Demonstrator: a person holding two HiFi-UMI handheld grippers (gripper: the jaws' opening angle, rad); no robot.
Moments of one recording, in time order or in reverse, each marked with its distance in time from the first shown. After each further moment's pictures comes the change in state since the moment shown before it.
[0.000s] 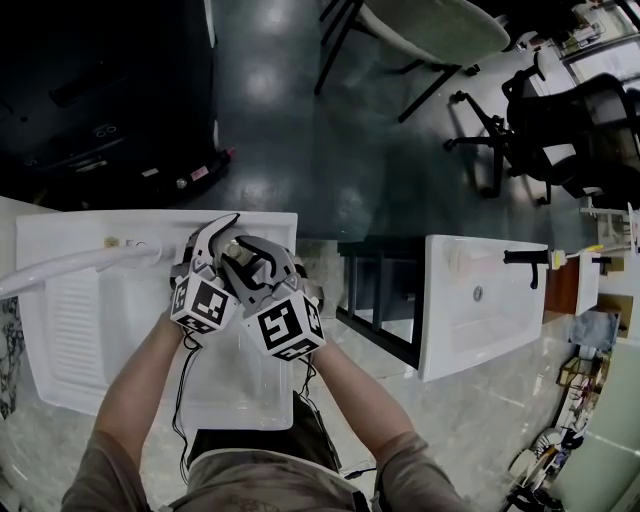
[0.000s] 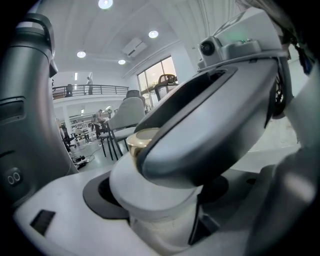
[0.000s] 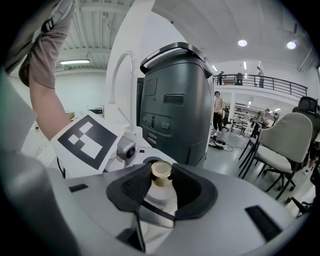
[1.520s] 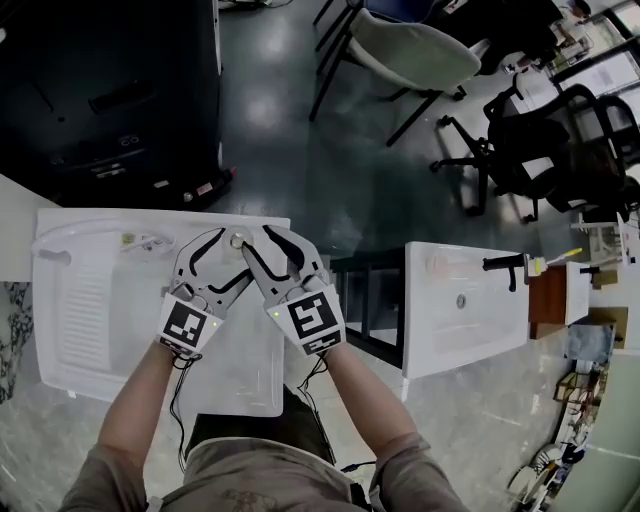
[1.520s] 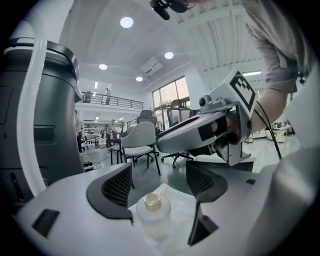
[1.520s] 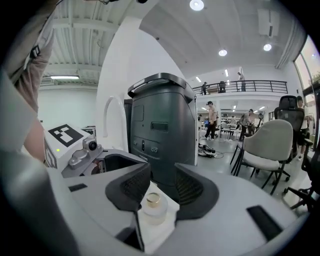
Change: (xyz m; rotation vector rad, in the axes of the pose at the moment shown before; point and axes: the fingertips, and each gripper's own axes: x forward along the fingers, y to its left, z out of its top) left arm -0.095 0.007 0.098 -0.153 -0.218 0.097; right arm -0.075 -0.032 0.074 0.124 -0.160 -0.088
